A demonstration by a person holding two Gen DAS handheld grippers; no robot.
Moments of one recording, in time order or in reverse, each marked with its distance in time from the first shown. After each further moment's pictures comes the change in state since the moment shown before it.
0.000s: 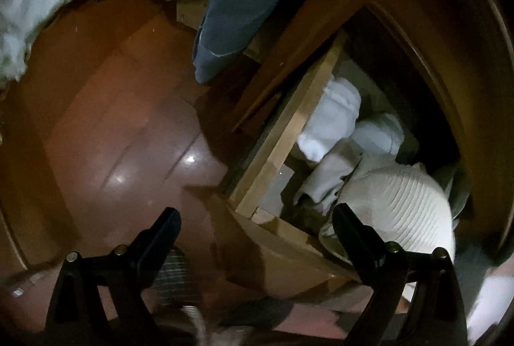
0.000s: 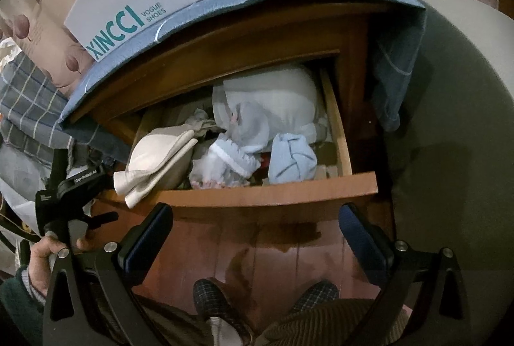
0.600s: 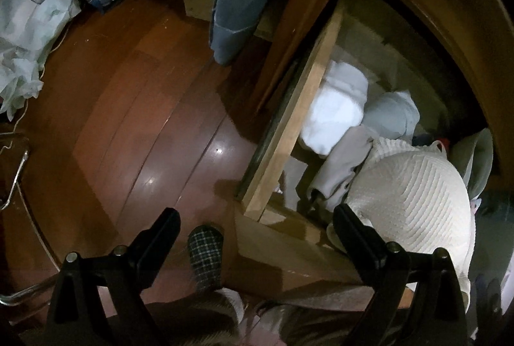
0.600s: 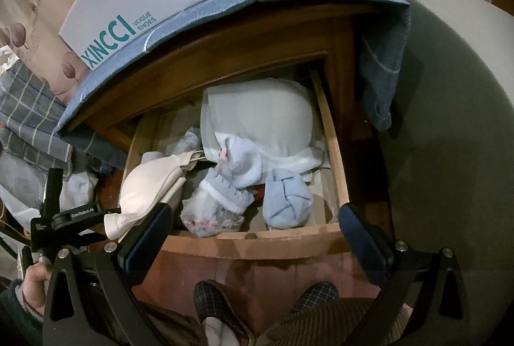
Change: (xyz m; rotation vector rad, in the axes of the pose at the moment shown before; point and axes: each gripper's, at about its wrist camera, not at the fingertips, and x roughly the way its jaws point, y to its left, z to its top) left arm -0.007 0.001 -0.019 0.104 0.064 0.128; right arm 0.001 -0.005 0.005 0.025 0.001 0.000
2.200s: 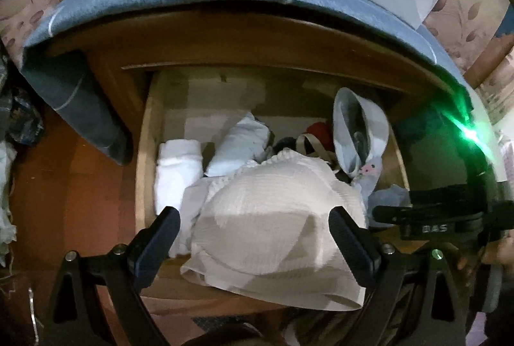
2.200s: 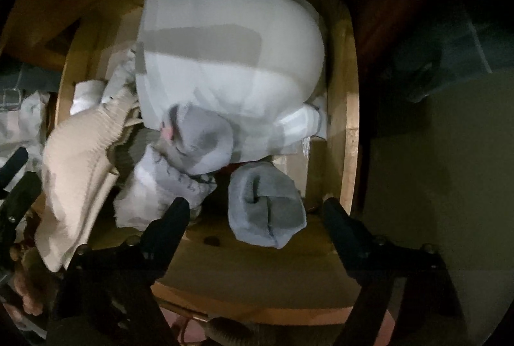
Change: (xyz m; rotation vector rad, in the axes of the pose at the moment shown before) left arm -0.070 -0.107 -0.040 0.515 -0.222 -0.197; right arm 0.105 0.011 0.025 -0.135 0.533 -0.216
